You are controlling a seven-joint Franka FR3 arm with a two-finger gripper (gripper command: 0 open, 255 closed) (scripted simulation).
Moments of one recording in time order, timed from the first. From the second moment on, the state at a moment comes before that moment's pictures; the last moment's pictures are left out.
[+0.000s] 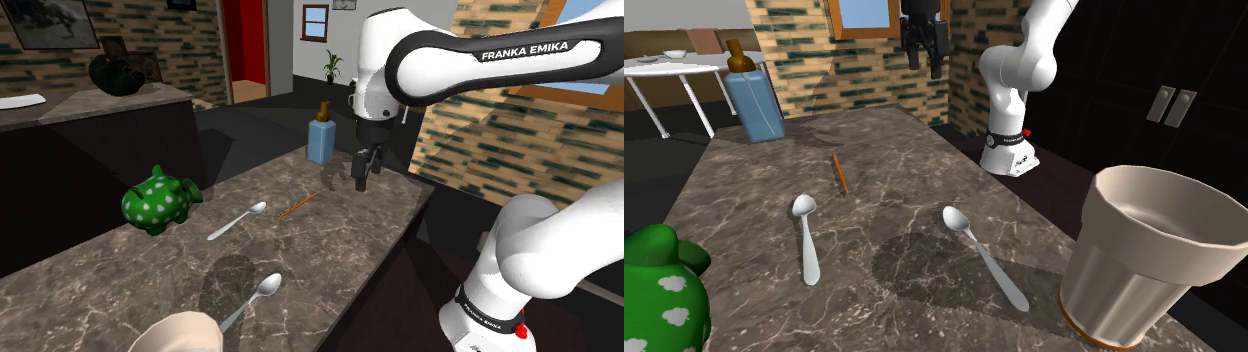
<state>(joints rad) 0.06 -0.65 0.13 -2.44 0.05 1.72 0.07</state>
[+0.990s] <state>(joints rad) 0.13 -0.26 0.38 -2.34 0.18 1.99 0.42</state>
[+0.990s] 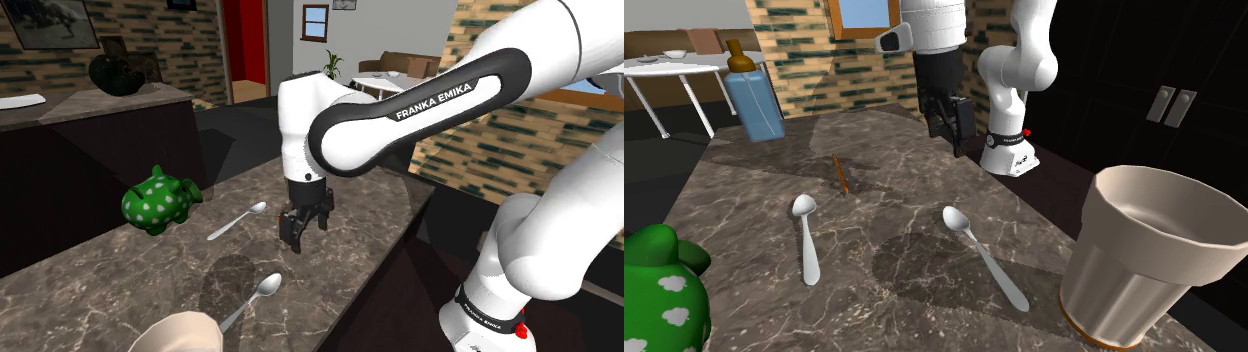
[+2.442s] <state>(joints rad) 0.18 0.07 0.48 -2.24 0.12 2.21 0.65</state>
